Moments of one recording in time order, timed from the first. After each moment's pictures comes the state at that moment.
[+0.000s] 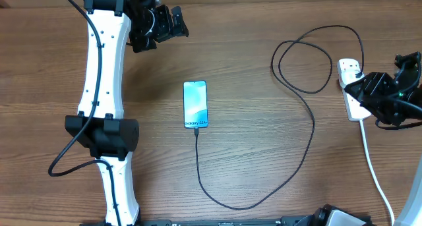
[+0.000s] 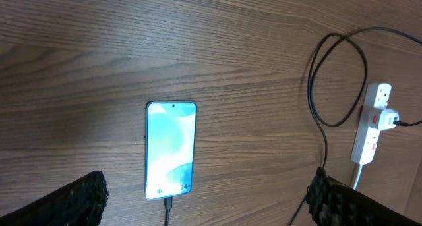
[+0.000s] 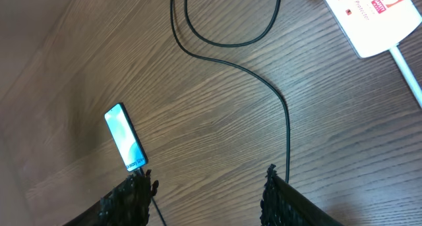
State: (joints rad) left arm -0.12 2.27 2.62 -1.59 0.37 -0.37; right arm -0.42 1.37 1.54 -1.40 -0.46 0.20
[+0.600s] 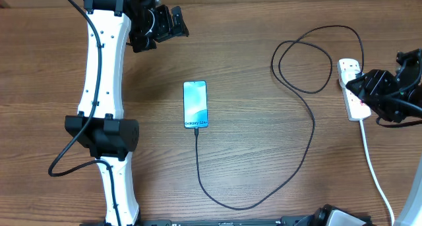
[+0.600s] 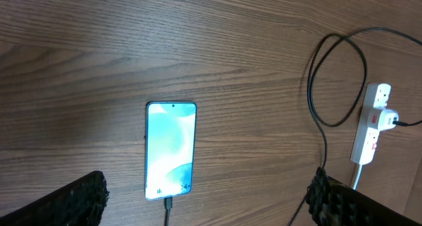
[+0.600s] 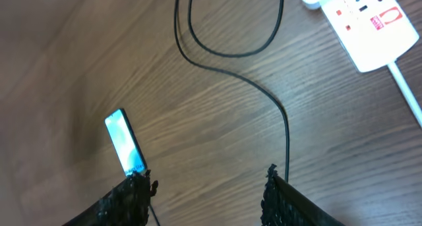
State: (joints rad) left arm -0.12 2.27 2.62 -1.59 0.37 -0.37; right arm -0.42 1.37 1.54 -1.36 -0.46 0.19
